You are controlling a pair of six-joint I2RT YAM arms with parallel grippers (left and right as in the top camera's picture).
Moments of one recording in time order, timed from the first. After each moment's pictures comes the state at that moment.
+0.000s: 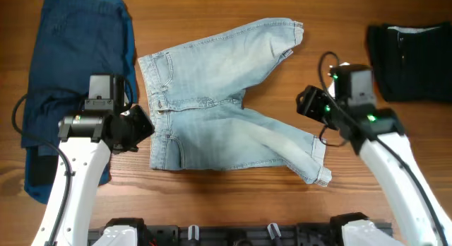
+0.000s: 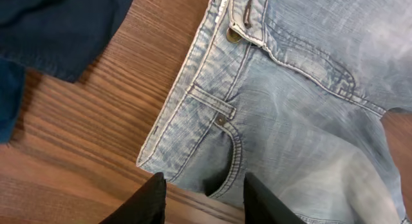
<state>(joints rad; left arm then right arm) -0.03 1.24 1.01 -1.06 0.10 -0.60 0.16 1.29 0.95 -0.70 -0.09 0.51</state>
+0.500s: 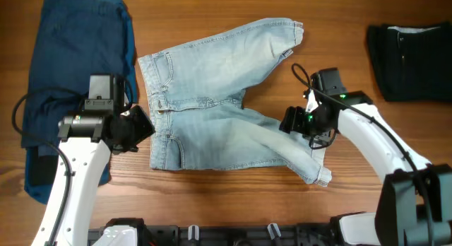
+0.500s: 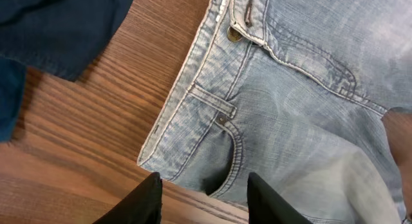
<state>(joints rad) -0.03 1.24 1.01 -1.07 0.10 -0.60 0.16 1.57 0.91 -0.77 -0.26 0.42</state>
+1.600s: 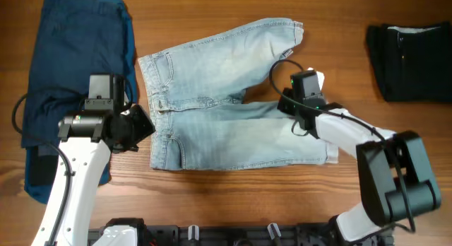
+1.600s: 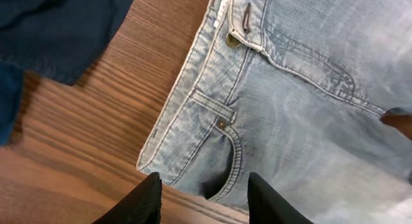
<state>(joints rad) -0.03 1.24 1.01 -1.05 0.10 -0.60 0.24 1.77 0.78 -0.02 0.16 0.54</state>
